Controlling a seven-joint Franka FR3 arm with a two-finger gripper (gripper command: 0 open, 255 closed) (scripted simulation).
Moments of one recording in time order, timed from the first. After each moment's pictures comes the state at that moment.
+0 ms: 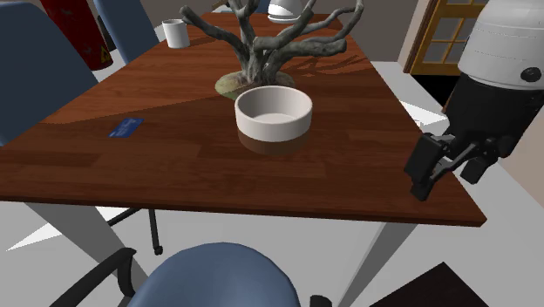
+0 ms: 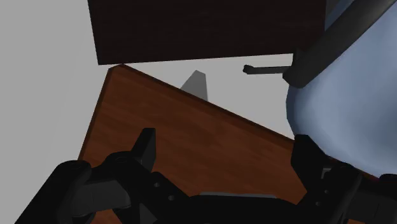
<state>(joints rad) -0.02 -0.81 0.05 -2.38 0.02 1.49 0.12</state>
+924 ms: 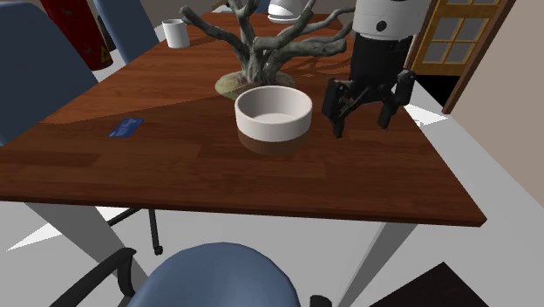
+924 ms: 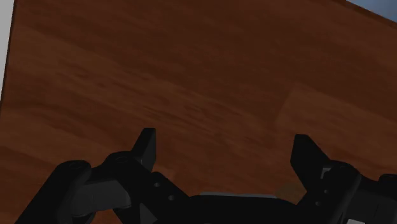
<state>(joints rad) -0.04 -0.36 0.12 -2.03 0.02 1.63 0.22</state>
